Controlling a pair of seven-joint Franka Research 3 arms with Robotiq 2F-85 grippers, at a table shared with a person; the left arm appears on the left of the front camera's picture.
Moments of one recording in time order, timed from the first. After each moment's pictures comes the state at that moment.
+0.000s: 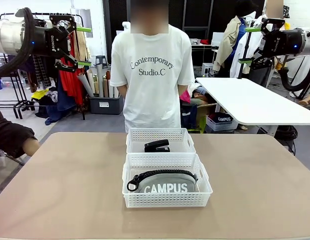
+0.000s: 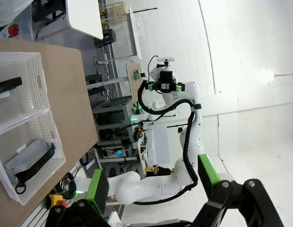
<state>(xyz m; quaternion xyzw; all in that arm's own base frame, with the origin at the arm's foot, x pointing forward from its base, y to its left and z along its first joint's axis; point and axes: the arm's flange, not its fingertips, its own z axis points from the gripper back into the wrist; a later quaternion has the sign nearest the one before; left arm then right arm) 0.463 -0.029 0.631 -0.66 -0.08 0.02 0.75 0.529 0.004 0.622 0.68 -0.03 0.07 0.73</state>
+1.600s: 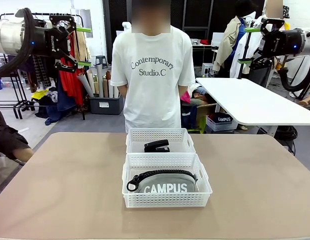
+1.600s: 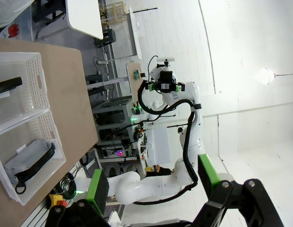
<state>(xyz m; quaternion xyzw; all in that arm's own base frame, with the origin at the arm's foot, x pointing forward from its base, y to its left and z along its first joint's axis) 0.463 -0.029 0.631 -0.66 -0.08 0.02 0.75 0.529 0.004 0.622 0.68 -0.03 0.07 0.73</state>
